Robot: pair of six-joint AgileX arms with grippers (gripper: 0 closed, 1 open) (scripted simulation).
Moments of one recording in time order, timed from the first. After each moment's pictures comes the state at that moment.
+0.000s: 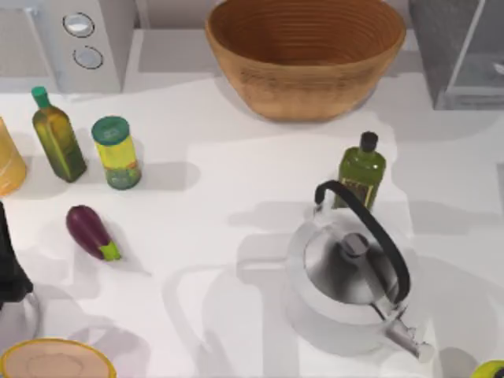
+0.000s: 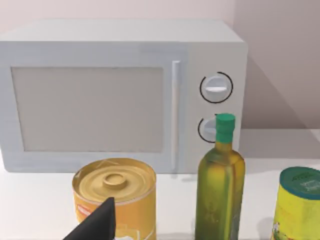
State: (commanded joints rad) left arm 0.00 0.00 0.00 0.00 0.00 0.00; right arm -0.20 2.27 1.26 0.94 -0.17 0.00
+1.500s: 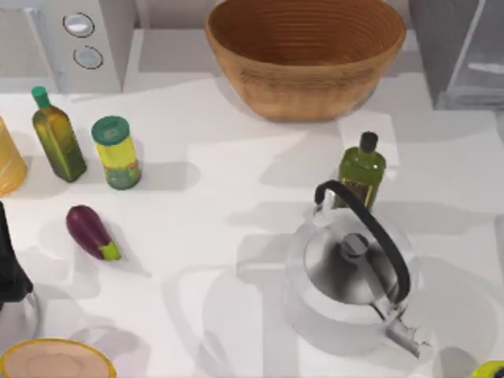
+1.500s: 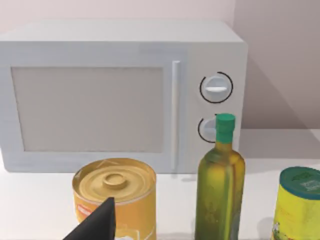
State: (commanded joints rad) left arm 0.00 0.00 0.00 0.00 0.00 0.00; right arm -0.16 1.71 0.96 0.73 -0.11 0.02
